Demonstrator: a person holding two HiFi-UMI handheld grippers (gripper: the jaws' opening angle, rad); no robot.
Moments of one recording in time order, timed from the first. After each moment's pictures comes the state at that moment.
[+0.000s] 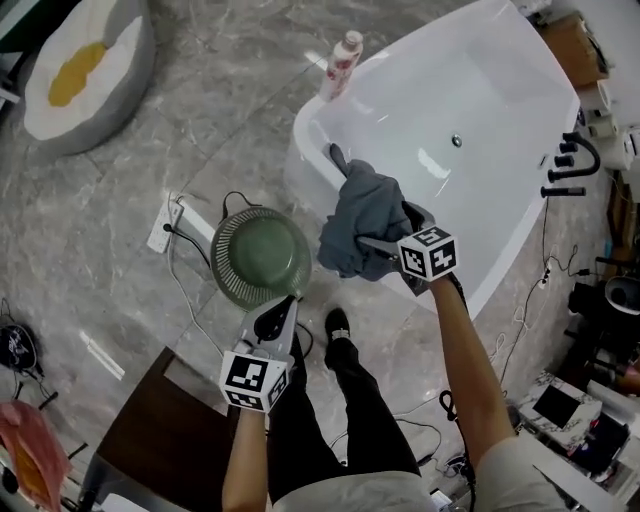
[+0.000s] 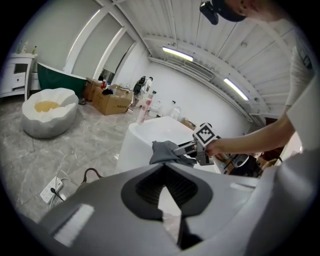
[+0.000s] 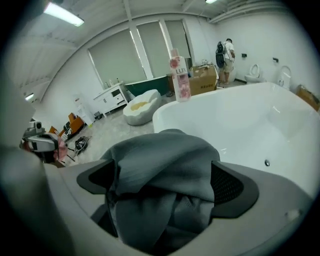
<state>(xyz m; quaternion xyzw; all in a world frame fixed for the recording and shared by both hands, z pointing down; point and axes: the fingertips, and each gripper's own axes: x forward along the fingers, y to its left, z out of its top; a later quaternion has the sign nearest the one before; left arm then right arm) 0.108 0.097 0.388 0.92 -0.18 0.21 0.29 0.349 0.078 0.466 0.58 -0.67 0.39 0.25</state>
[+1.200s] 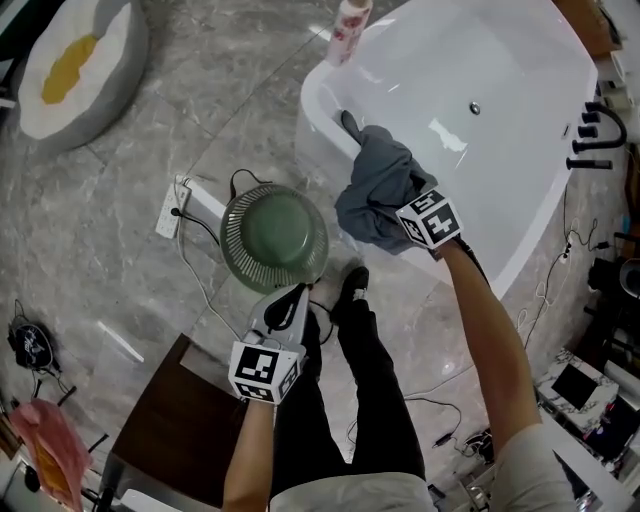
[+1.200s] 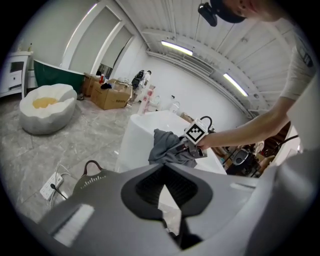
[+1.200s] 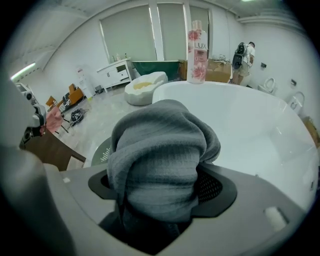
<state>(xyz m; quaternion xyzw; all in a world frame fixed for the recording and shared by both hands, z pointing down) 0.101 0.105 0.422 0.92 -0.16 0.23 0.29 0.351 0.070 0.523 0.53 -0.67 0.36 0.37</state>
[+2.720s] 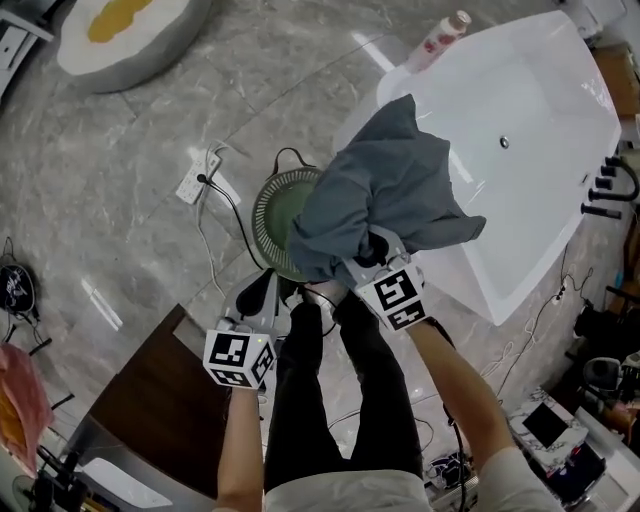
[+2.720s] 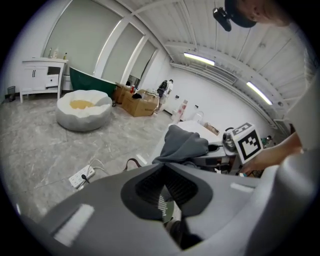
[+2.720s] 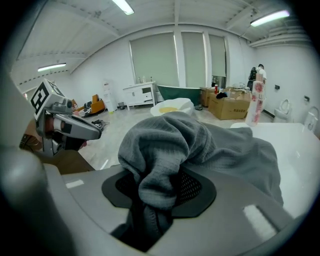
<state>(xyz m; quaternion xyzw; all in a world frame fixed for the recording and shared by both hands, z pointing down) -0.035 0.055 0.435 0.88 -0.31 0.20 0.31 0.112 0.054 0.450 0.51 -0.77 0.25 0.28</state>
